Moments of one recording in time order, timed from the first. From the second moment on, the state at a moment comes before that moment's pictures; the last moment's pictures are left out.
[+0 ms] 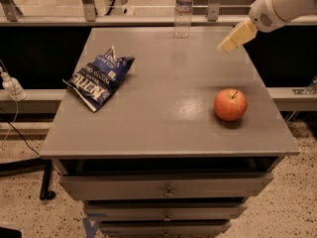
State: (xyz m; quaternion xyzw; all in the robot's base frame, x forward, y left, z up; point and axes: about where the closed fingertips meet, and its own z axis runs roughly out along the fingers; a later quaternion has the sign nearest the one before) arm 0.710 -0.238 0.952 -0.42 0.81 0.01 0.41
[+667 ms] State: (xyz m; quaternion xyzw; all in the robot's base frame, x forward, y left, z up) arm 0.796 -0.205 0.930 -0.36 0.80 0.07 0.48
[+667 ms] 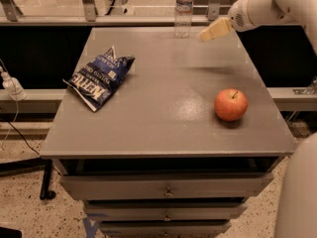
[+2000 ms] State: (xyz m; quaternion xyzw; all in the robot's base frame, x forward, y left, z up) arm 0.907 -0.128 0.917 -0.32 0.75 0.15 0.56
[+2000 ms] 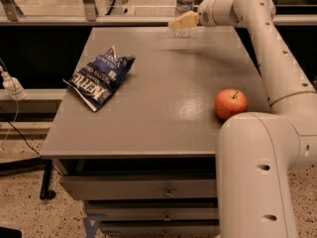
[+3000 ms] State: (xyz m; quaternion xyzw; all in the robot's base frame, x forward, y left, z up) arm 0.924 -0.112 0.915 -0.33 0.74 0.14 0.56
